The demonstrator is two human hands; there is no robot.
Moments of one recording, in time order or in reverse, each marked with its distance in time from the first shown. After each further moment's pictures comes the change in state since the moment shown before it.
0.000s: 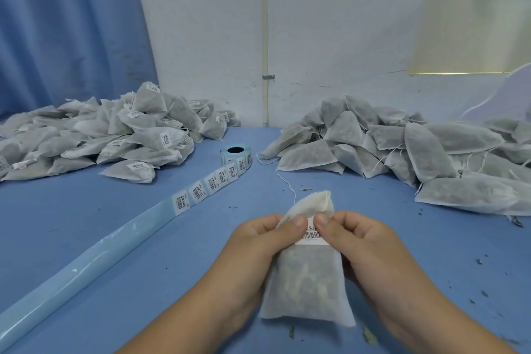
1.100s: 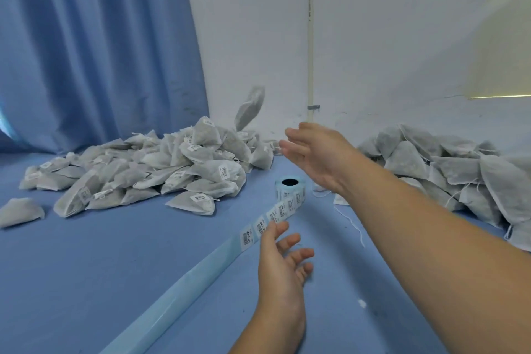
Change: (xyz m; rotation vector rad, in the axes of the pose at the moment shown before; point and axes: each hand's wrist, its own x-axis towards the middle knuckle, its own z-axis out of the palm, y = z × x) left_hand 0.036 0.013 -0.049 -0.467 0.649 0.131; right_hand 0.166 -0.101 0.121 0.383 -0.171 -0.067
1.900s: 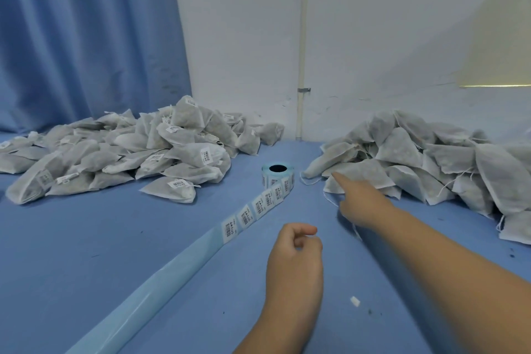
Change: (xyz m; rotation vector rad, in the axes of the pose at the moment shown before) left_hand 0.003 -0.025 0.004 0.653 -0.161 0.196; right_hand 0.026 0.079 -0.152 -1.701 0.140 0.101
